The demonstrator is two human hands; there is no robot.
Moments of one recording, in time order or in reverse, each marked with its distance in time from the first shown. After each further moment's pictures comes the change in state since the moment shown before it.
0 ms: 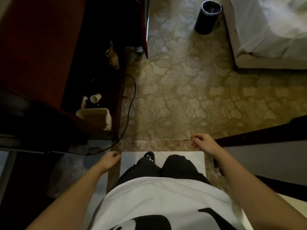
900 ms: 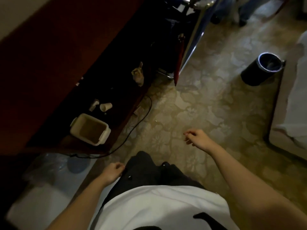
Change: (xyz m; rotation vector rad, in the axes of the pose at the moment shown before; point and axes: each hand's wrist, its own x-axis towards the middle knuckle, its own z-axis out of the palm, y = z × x) left_hand 0.126 0.210 -0.013 -0.367 0.125 -0.180; right_hand 0.273 -0.242 -0.176 -0.337 -0.325 -0.218
